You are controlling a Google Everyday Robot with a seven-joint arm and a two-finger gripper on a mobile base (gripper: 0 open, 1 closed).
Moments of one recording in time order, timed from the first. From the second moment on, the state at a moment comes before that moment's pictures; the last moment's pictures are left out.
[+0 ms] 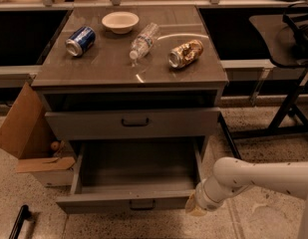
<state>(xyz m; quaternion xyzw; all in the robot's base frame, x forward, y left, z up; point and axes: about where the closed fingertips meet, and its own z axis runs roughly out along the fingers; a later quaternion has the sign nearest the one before) 0.417 -0.141 0.413 -0.65 0.73 0.18 0.12</state>
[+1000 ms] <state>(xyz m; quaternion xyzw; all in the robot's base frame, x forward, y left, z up) 0.454 -0.158 0.395 -0.62 0.74 0.19 0.15</state>
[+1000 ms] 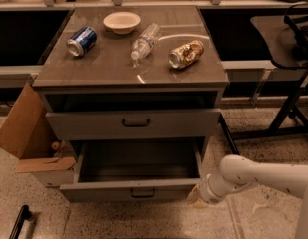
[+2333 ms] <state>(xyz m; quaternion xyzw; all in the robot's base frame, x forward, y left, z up) 0.557 -0.188 0.376 -0.55 0.76 0.17 0.30</state>
